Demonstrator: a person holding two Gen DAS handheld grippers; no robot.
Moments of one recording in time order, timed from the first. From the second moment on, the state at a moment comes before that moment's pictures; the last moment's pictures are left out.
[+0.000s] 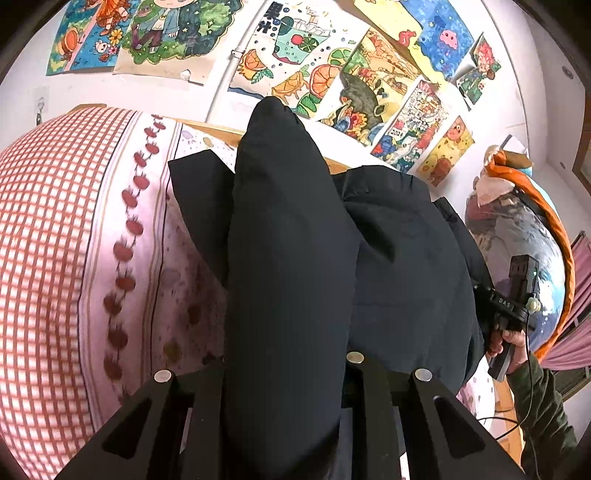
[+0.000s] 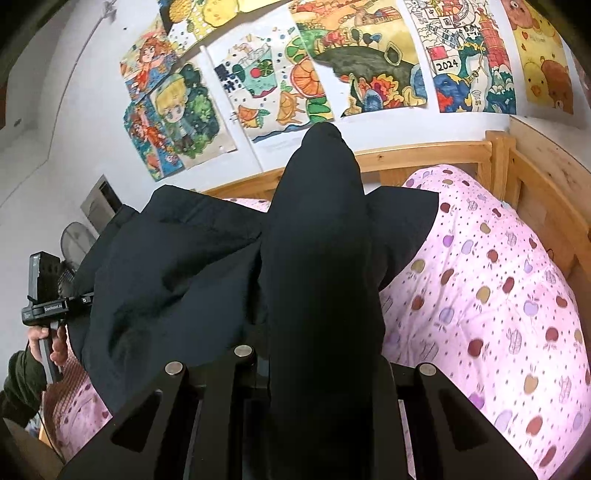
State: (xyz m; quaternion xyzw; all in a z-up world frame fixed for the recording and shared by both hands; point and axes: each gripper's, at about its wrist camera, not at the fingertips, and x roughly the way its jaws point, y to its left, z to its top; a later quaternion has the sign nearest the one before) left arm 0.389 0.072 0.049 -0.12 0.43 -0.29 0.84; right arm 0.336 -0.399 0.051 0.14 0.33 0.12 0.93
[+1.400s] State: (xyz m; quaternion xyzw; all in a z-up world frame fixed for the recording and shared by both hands) left arm 0.363 0.068 0.064 -0.04 0.42 -0.10 0.90; right arm 0.310 -0.381 0.010 0.10 0.34 -0.03 0.93
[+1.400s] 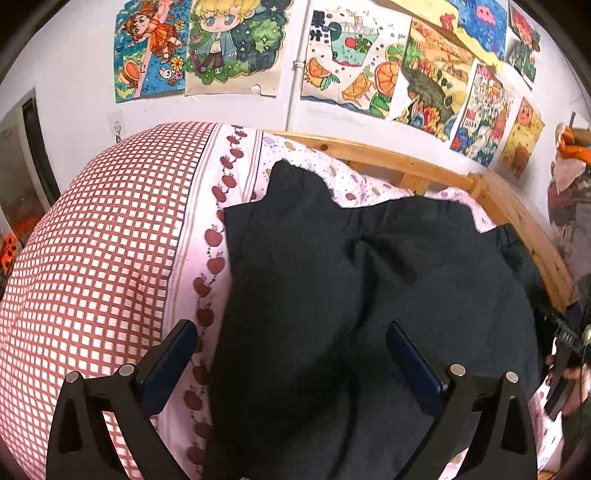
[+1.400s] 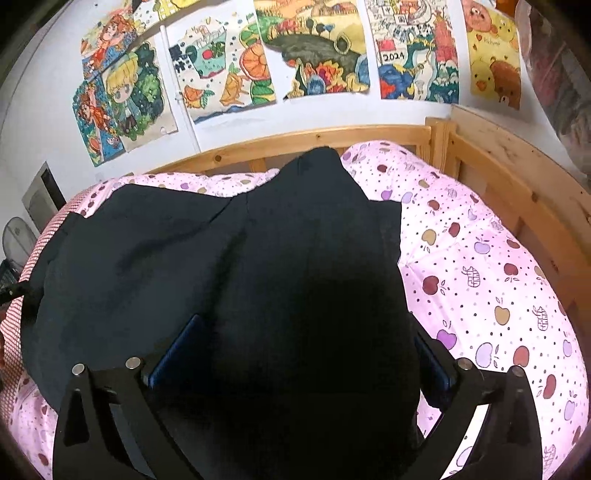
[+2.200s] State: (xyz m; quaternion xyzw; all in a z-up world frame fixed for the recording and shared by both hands) left arm 0.286 0.027 0.088 -0.01 0.29 -0.12 0.95; right arm 0.248 -0.348 0.067 0.06 0.24 -0.02 0.97
